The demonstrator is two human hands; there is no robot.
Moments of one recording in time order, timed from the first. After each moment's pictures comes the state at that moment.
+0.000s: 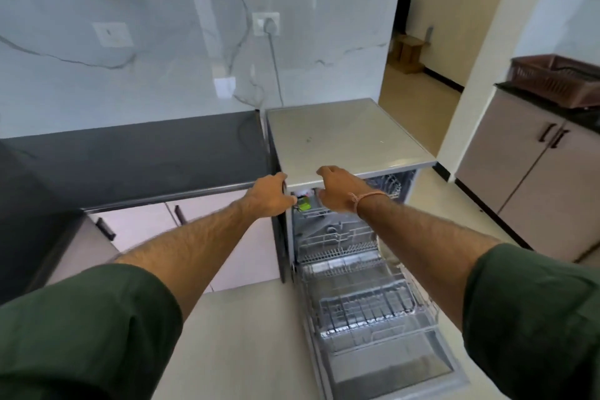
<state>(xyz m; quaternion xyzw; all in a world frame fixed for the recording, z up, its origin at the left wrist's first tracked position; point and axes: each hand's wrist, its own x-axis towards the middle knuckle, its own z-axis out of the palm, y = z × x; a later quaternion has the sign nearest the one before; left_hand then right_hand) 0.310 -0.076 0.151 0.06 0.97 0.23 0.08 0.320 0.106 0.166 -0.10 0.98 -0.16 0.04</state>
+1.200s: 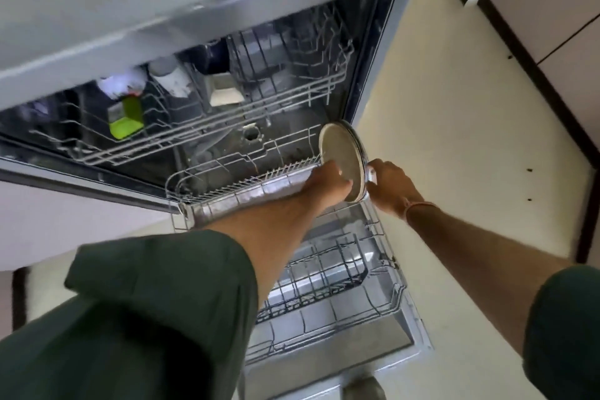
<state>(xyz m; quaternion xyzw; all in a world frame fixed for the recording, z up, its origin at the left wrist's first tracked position) 0.023 0.389 -0.381 -0.02 0.88 0.31 0.35 0.061 0.529 -0.381 0.14 0.93 -0.24 0.24</state>
